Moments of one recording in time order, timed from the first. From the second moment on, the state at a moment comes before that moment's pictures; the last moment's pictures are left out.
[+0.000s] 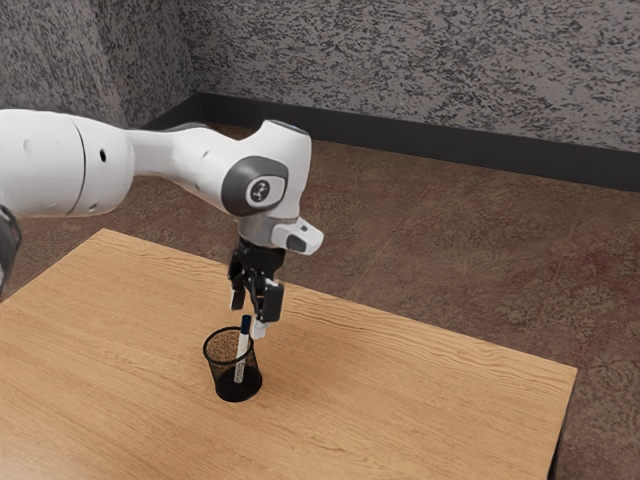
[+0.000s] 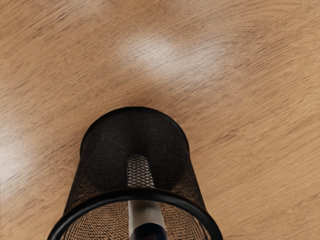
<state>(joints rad) -0.15 0.35 -0.04 -1.75 0.09 1.67 0.34</state>
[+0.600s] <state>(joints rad) -0.15 0.36 -0.04 -1.75 0.11 1.67 0.39</state>
